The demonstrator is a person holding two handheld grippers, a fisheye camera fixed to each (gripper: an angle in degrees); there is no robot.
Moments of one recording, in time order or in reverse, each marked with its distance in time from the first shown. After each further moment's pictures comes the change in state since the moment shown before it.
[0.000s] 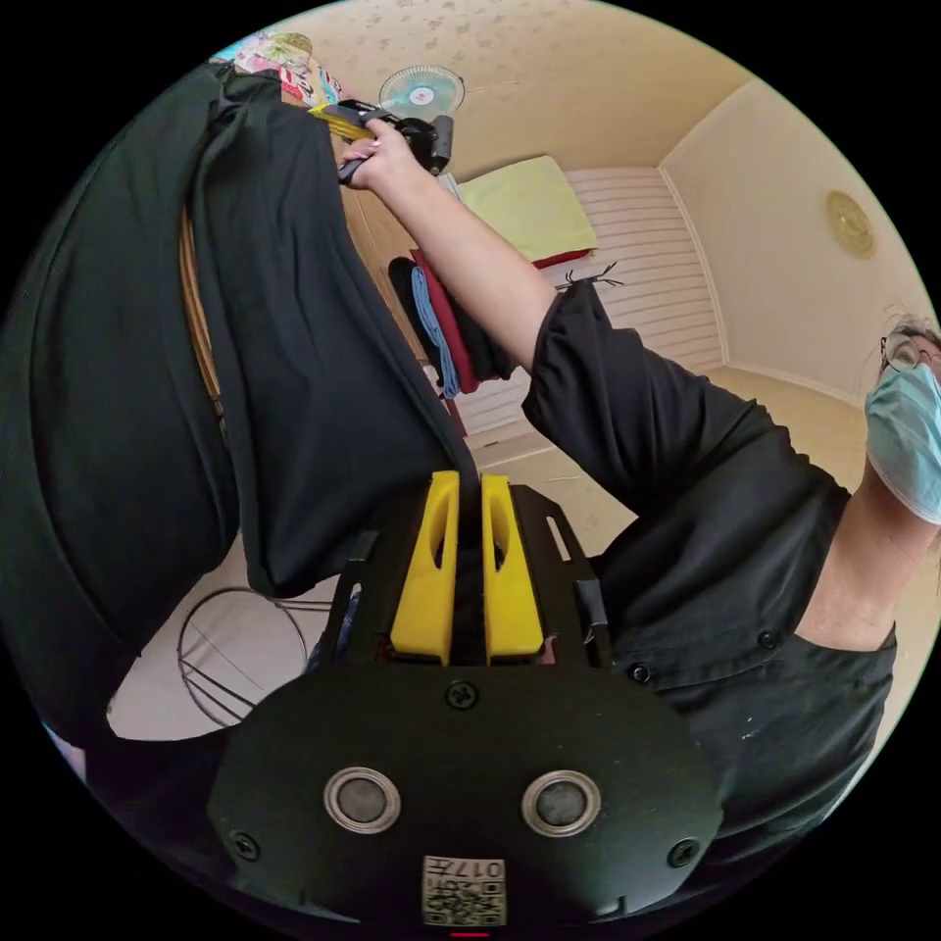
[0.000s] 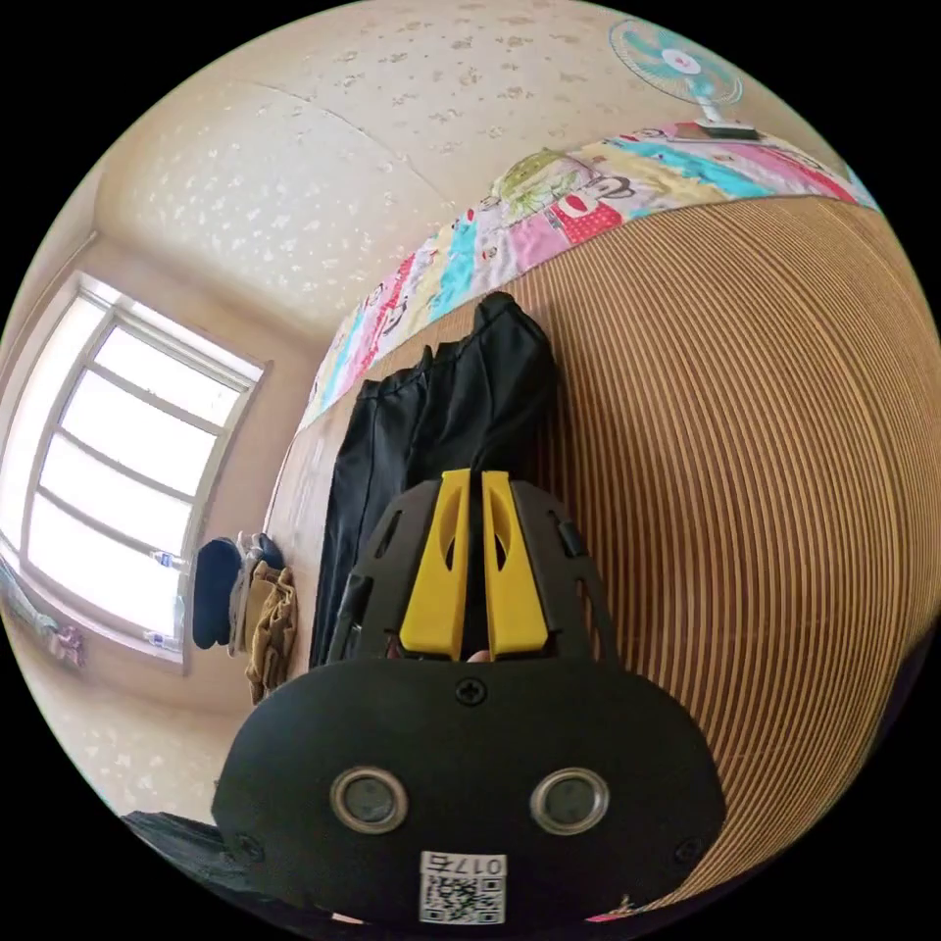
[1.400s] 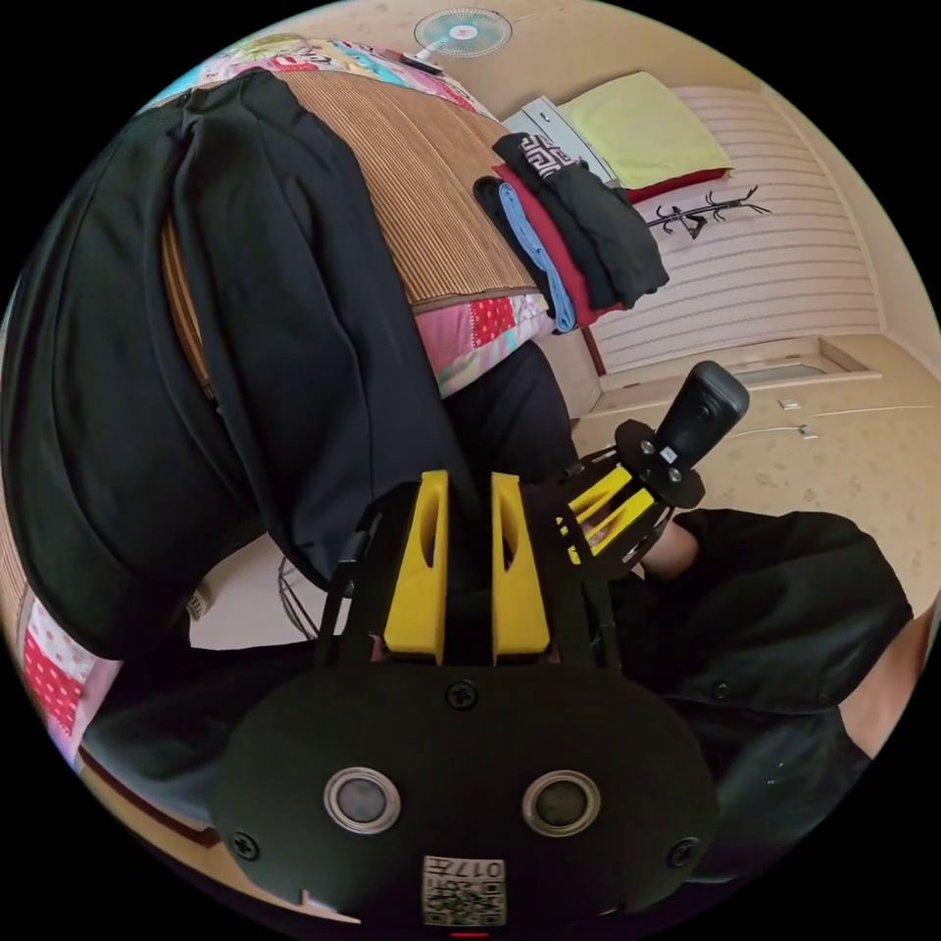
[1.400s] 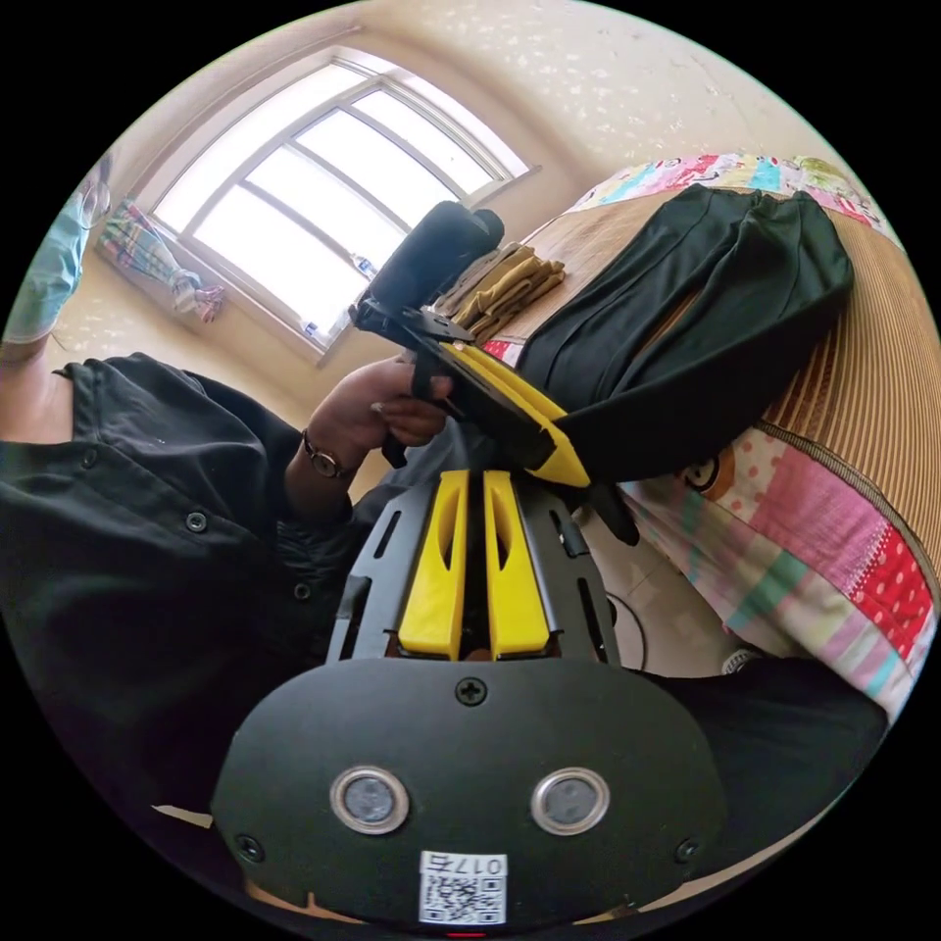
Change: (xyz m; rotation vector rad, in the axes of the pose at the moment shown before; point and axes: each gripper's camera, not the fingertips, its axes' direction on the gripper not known) left arm 0.011 -0.068 0.191 -0.236 -0.439 -0.060; right arm -0.122 0.450 -0.204 -0.444 -0.426 -0.494
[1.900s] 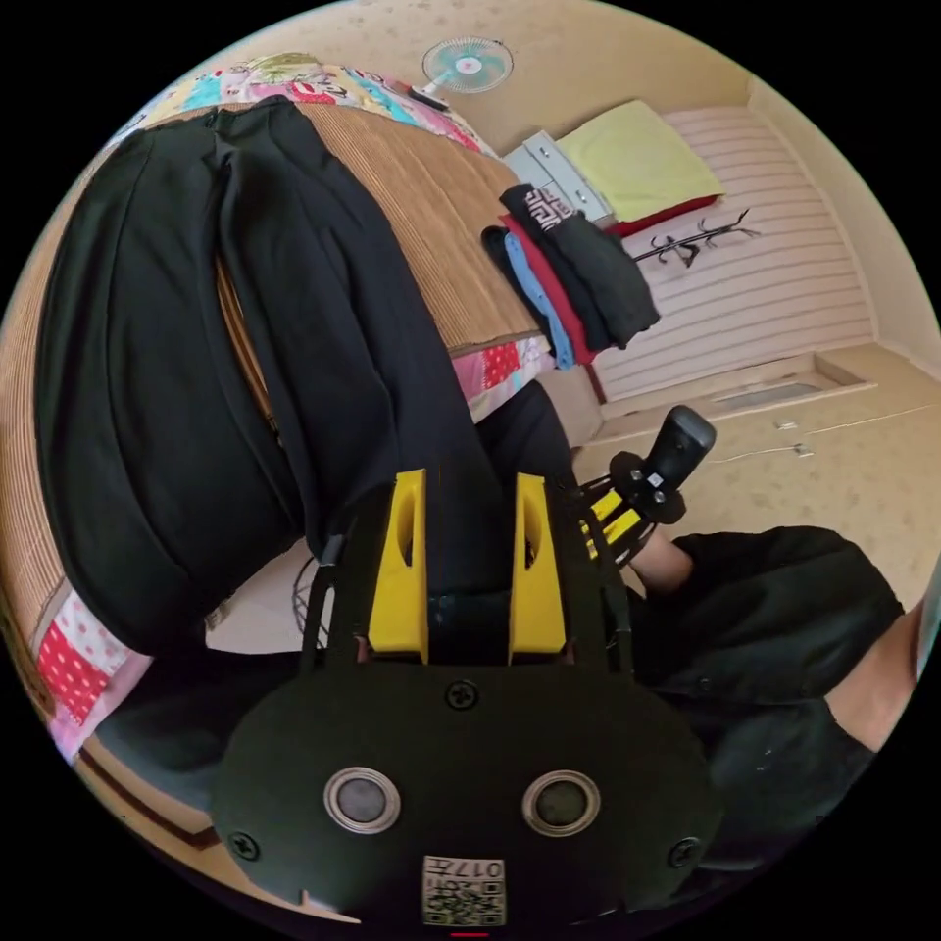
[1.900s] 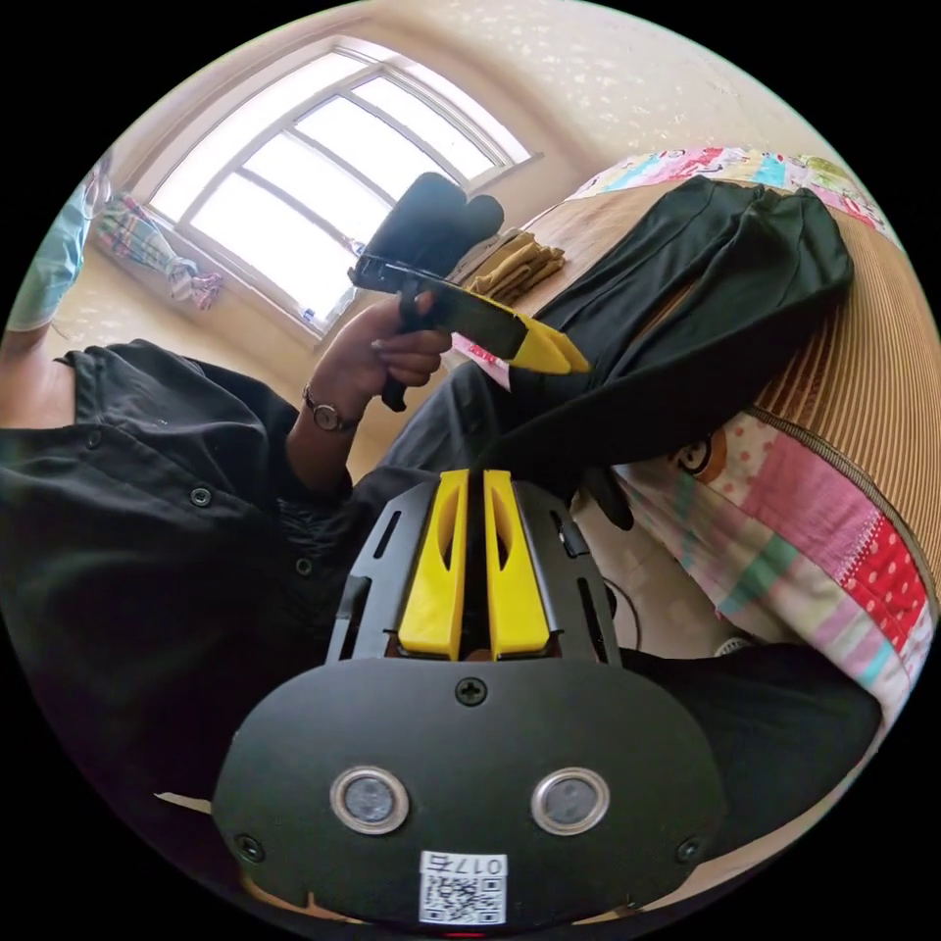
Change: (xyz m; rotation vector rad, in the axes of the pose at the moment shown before) left arm 0.005 -0.015 -0.020 0.042 -0.113 -0.026; right arm -0.045 0.021 0.001 -0.025 0.030 0.009
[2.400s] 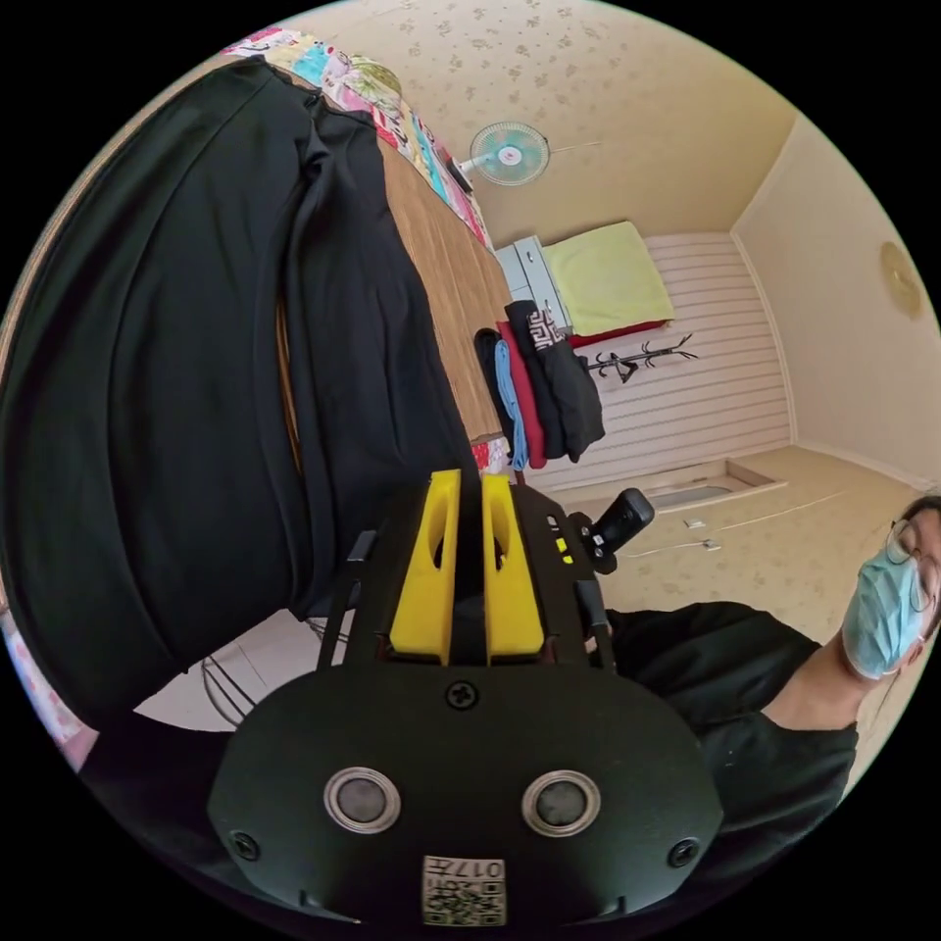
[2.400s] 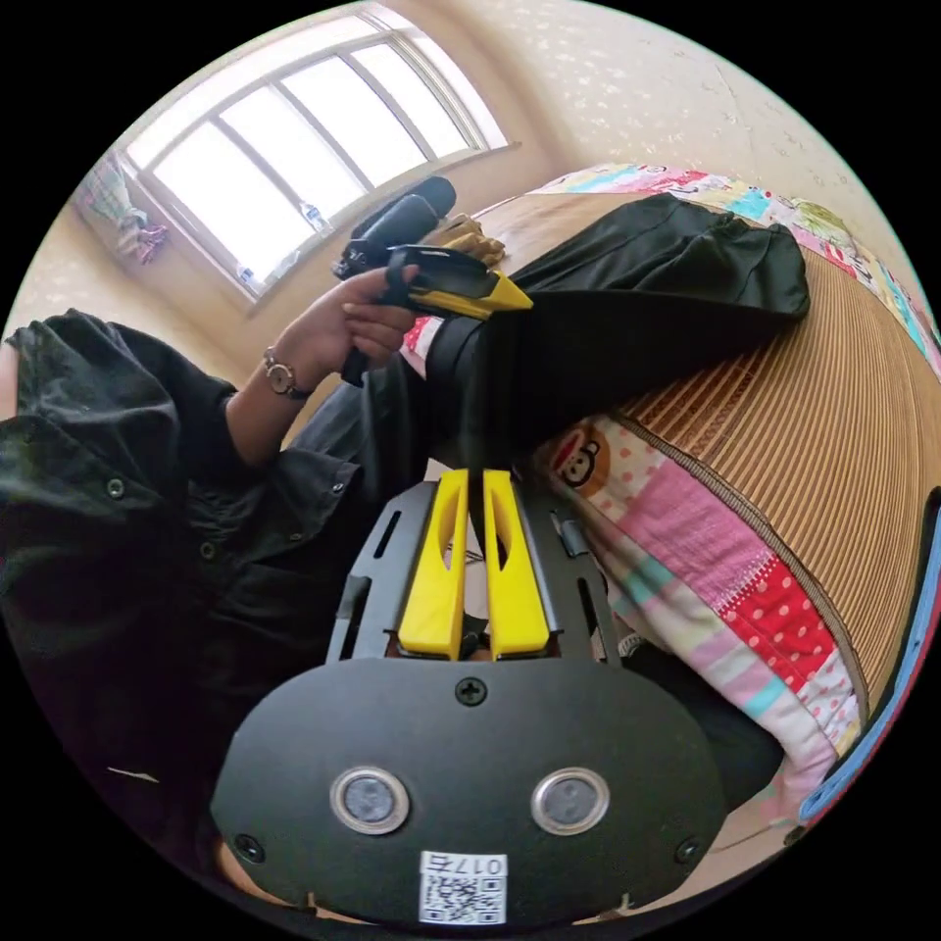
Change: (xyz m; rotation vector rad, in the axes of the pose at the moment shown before) left arm -0.095 -0.009 -0.032 0.277 0.404 -0.096; right arm -0.021 -0.008 -0.022 -0.055 0.173 -0.116
